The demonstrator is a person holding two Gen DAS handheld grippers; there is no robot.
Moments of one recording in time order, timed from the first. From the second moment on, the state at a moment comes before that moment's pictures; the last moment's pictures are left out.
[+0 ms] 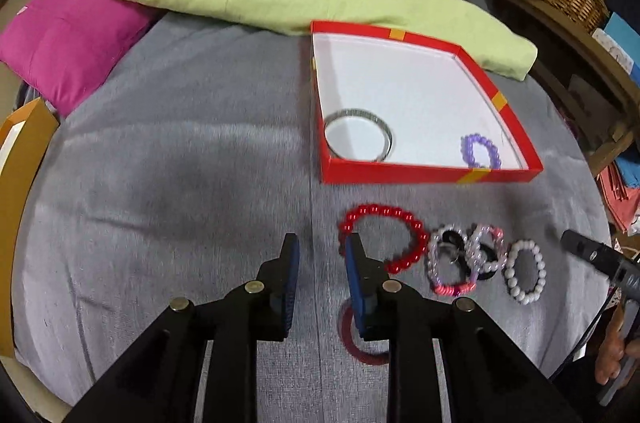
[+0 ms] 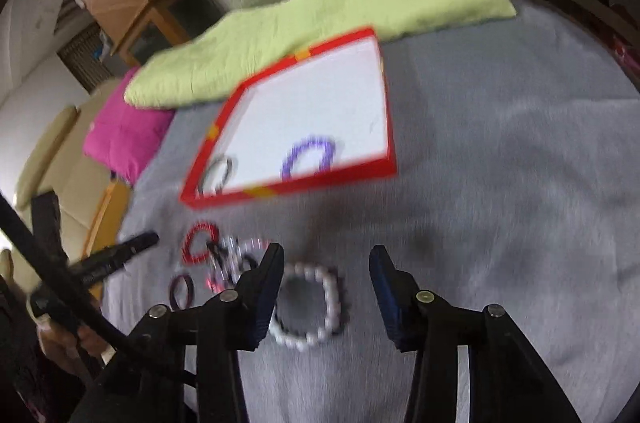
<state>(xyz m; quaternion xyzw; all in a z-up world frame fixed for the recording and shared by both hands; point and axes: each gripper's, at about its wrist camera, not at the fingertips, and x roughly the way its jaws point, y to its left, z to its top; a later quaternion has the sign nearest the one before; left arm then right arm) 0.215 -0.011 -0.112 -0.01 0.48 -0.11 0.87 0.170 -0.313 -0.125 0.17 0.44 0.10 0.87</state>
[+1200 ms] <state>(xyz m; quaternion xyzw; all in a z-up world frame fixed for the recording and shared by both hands) 0.207 -0.050 -0.085 0.05 0.40 -0.19 0.89 0.171 -0.286 -0.101 0.14 0.38 0.08 0.91</state>
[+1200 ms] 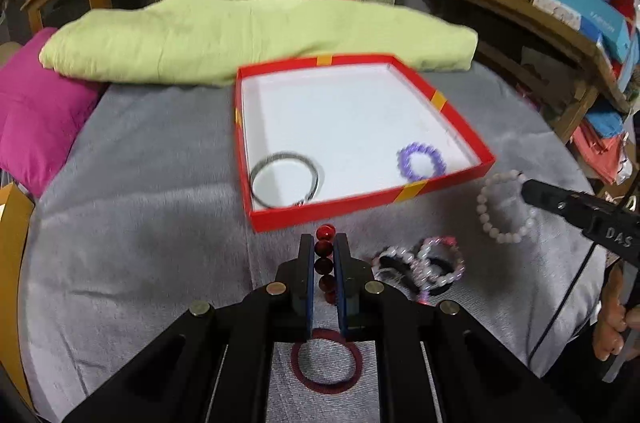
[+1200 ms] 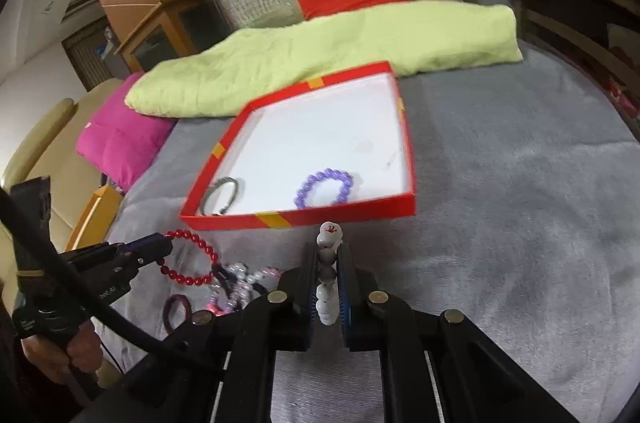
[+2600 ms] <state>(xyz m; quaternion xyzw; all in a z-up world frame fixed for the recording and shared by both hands) 0.233 -0.096 -0.053 0.02 0.32 -0.21 0.92 0.212 -0.291 -0.069 0.19 0.30 0.08 0.93</state>
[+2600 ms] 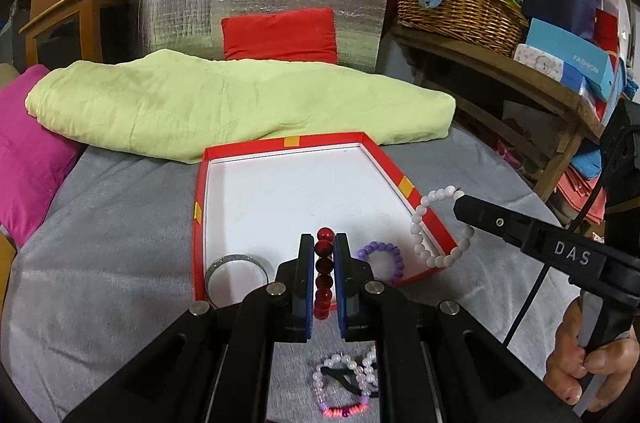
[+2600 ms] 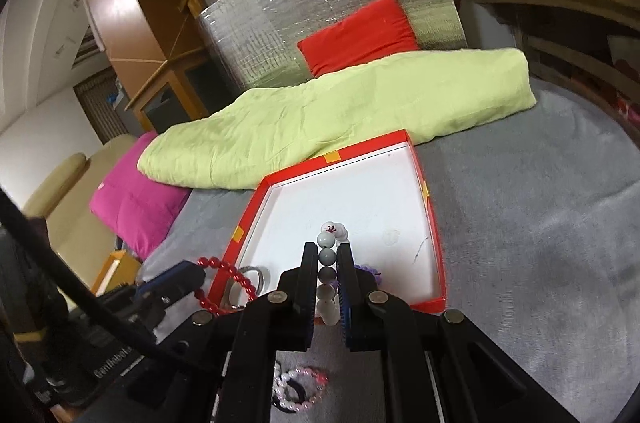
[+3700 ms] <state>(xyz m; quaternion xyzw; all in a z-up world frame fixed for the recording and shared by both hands) 0.280 -0.131 -0.087 0.05 0.36 -0.17 0.92 0.325 -0.301 -0.112 0.27 0.34 0.09 0.90</state>
